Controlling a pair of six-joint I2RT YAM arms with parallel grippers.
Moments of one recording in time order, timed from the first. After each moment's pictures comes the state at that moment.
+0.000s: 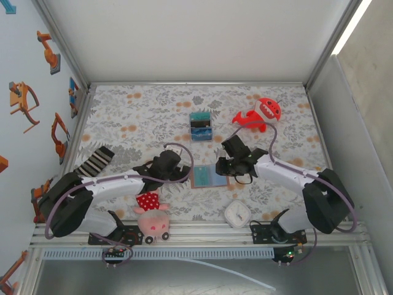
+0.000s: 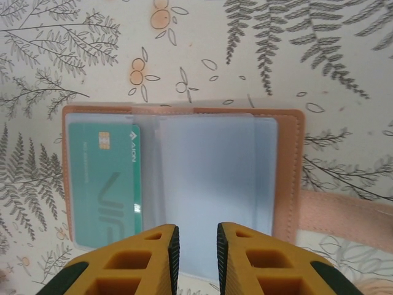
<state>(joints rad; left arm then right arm) -0.91 1.39 0.60 -0.09 -0.34 -0.37 0.68 1.41 0.79 -0.46 -0.15 0.65</state>
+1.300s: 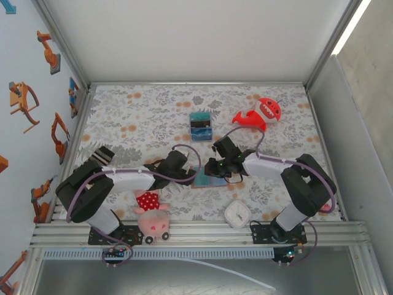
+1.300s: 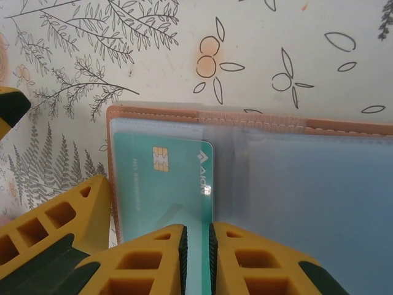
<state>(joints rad) -0.92 1.56 0.65 -0.03 -0.25 -0.36 0.70 1.60 0.79 -0.23 -0.32 0.74</state>
